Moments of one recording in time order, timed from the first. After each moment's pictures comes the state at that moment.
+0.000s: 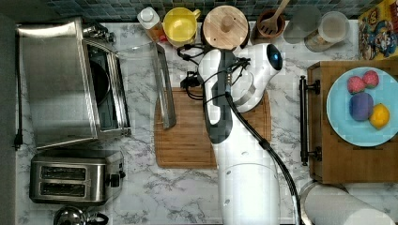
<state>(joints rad) -0.16 0.60 0.06 -1.75 0.72 0.48 -1.32</state>
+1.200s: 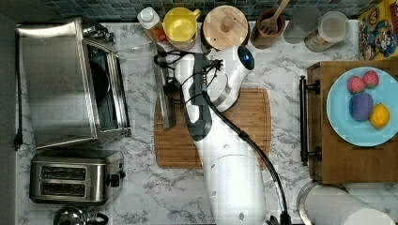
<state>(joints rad) -0.14 0.64 0.15 -1.75 0.72 0.53 -1.34</state>
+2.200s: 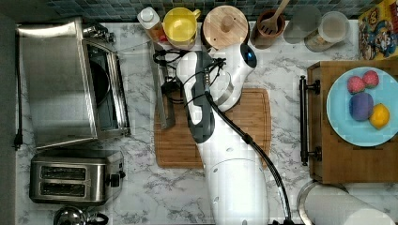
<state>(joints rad) -0.16 0.61 0.17 -1.75 0.73 0.47 -1.33</state>
